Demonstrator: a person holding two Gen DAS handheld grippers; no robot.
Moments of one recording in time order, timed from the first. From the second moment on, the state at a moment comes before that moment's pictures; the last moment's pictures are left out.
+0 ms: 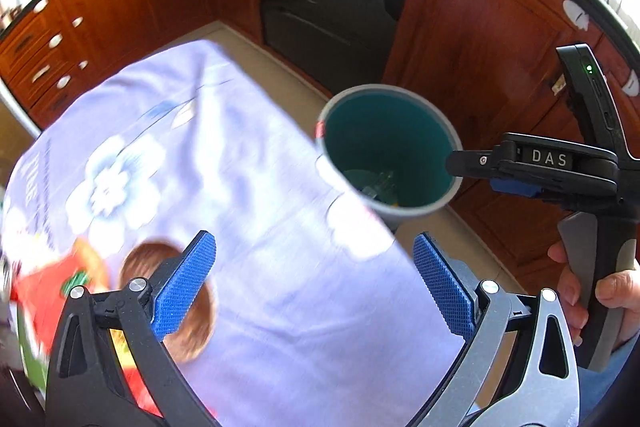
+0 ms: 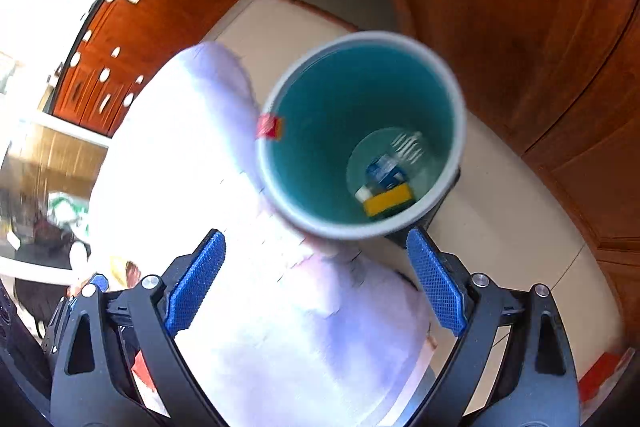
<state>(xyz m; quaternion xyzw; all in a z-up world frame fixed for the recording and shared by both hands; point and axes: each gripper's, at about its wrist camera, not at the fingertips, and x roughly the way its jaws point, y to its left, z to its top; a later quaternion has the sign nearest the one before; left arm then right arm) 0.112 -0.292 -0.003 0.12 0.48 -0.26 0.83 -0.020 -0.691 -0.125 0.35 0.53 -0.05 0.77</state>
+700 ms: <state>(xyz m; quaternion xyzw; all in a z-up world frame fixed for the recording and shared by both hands) 0.079 -0.042 0.016 0.04 0.46 -0.09 0.89 -0.033 -0.510 -0.095 0.24 0.58 0.05 0.77</state>
